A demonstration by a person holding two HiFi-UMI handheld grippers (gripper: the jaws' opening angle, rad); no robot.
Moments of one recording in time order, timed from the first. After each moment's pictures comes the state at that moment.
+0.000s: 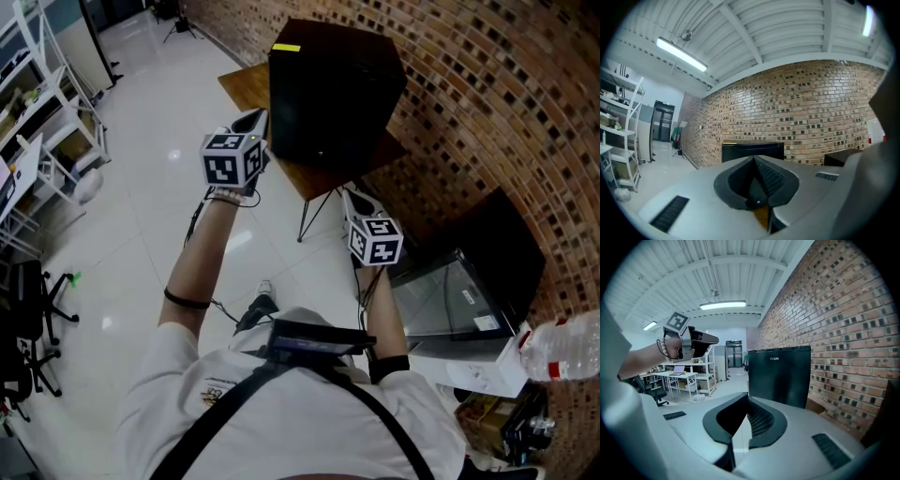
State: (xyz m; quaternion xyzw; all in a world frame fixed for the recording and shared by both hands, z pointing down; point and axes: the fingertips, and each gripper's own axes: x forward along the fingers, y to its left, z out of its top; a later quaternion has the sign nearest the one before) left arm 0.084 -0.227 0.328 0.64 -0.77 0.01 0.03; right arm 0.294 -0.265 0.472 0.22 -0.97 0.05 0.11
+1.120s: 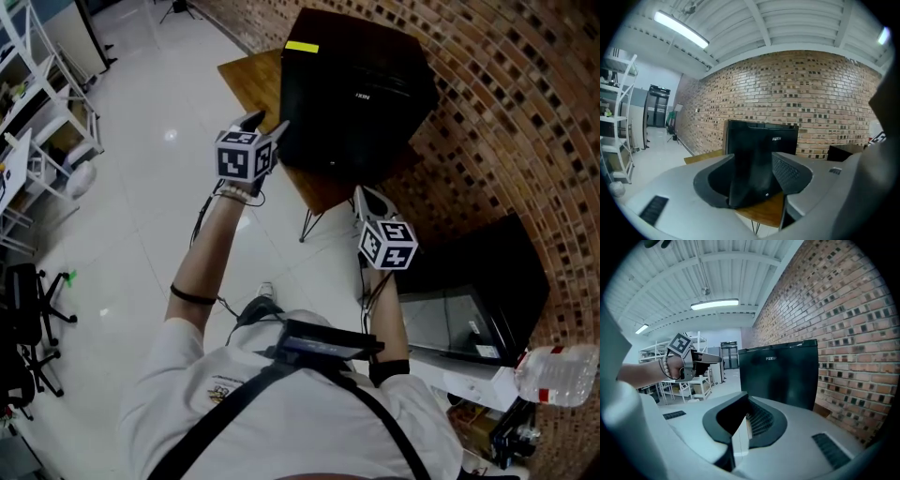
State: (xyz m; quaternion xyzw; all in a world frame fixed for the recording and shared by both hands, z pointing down) left arm -0.025 -0.339 0.413 0.66 -0.74 0.04 0.11; right arm 0.206 -0.358 0.474 0.25 -0.96 0.07 0.10
